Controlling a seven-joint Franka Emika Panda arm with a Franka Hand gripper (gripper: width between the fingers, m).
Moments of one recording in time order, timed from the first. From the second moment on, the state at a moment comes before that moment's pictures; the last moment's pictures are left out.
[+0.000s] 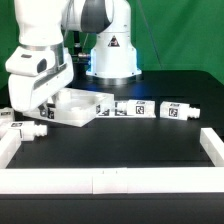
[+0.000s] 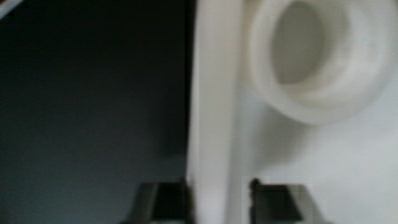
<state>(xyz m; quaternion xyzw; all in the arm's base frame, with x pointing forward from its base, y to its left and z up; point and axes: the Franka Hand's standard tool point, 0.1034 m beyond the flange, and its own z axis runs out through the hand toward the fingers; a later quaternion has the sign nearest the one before) 0.376 -0.172 0.011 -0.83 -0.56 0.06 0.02</state>
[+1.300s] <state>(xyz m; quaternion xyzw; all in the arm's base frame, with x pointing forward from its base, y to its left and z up) 0.466 -0.102 0.090 -0.97 -0.25 0.02 -0.05</state>
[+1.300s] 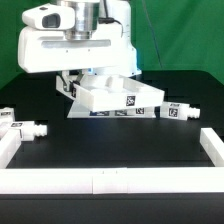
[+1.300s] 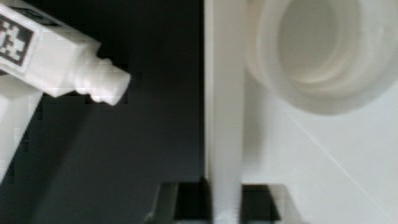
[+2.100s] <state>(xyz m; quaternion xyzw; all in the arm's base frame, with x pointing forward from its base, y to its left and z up) 0.488 -0.090 0.090 -0.98 -0.18 0.04 -0.05</state>
